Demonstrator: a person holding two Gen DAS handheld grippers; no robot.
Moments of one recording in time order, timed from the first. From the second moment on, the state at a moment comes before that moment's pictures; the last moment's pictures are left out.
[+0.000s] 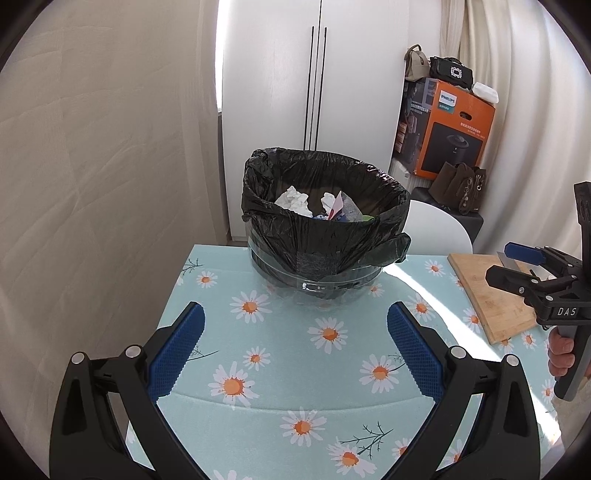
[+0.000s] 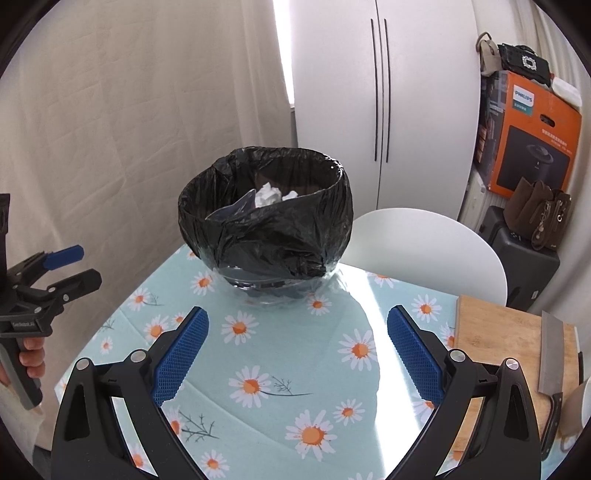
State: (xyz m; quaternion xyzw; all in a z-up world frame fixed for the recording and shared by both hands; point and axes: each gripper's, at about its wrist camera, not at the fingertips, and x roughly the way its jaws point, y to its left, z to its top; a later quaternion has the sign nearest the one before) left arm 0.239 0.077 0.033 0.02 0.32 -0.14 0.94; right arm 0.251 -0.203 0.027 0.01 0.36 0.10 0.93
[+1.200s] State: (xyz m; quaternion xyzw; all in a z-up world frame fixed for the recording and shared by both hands) left arm 0.248 0.067 0.032 0.04 0.33 -0.14 0.93; right arm 0.256 -0.206 0.019 0.01 0.37 0.09 0.92
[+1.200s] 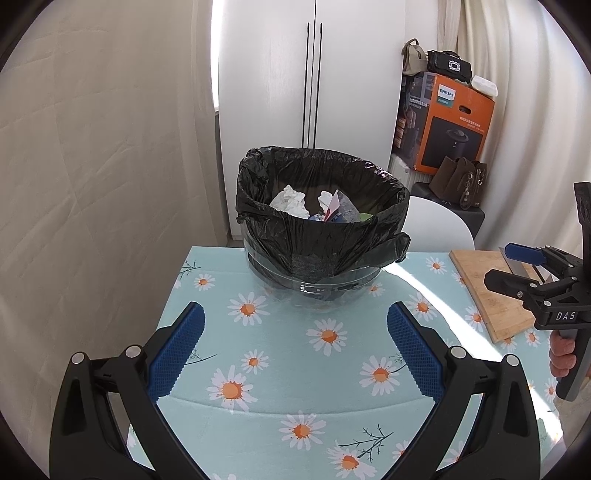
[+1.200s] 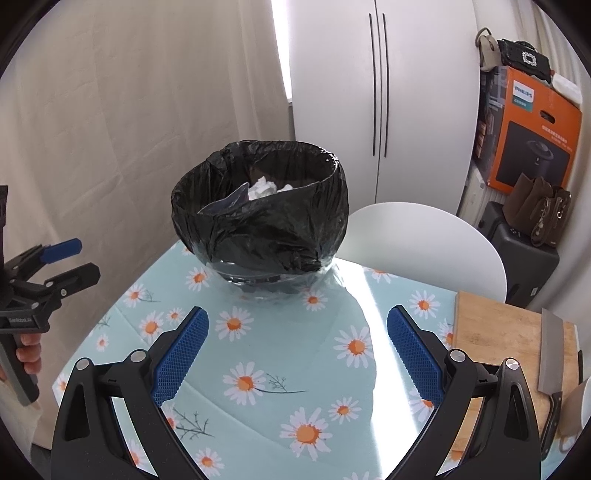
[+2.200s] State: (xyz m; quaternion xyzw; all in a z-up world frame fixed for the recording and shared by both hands) left arm 0.238 0.037 0.008 0.04 0.35 -0.15 0.92; right arm 0.234 -0.225 -0.016 0.00 0.39 0.08 0.92
